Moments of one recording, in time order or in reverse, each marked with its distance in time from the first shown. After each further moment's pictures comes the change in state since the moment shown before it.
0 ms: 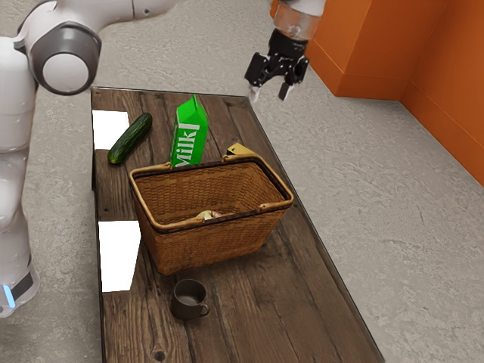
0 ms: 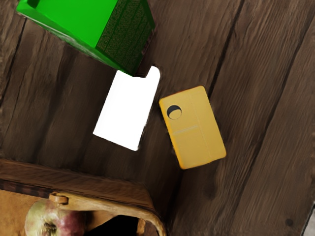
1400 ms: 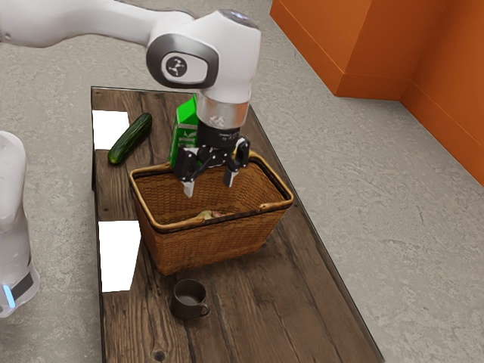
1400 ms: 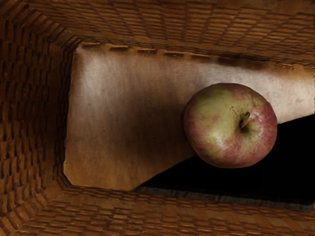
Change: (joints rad) arm 0.040 -0.633 -0.364 -0.993 -0.139 0.490 -0.192
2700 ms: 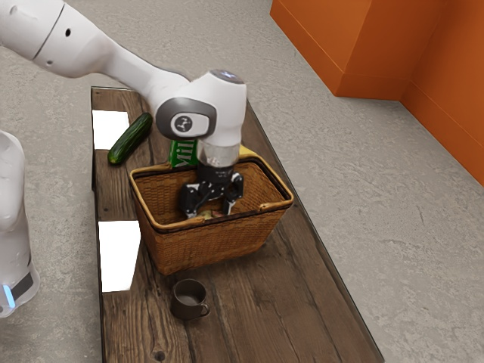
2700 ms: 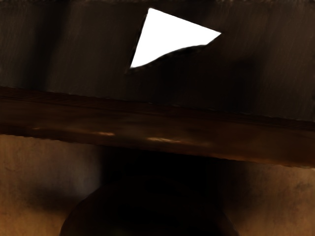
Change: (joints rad) arm 0.054 0.126 0.067 -0.273 -0.053 0.411 0.203
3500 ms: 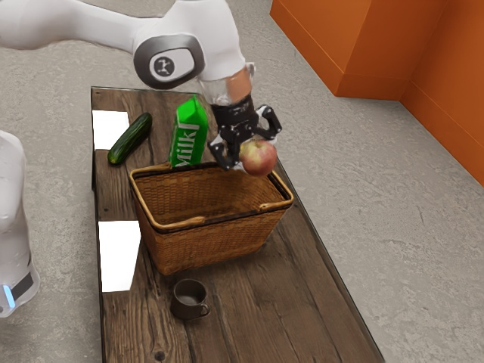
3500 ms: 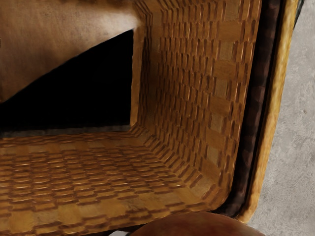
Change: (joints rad) arm -0.075 -0.237 -0.086 0.188 -0.023 0.049 -0.003
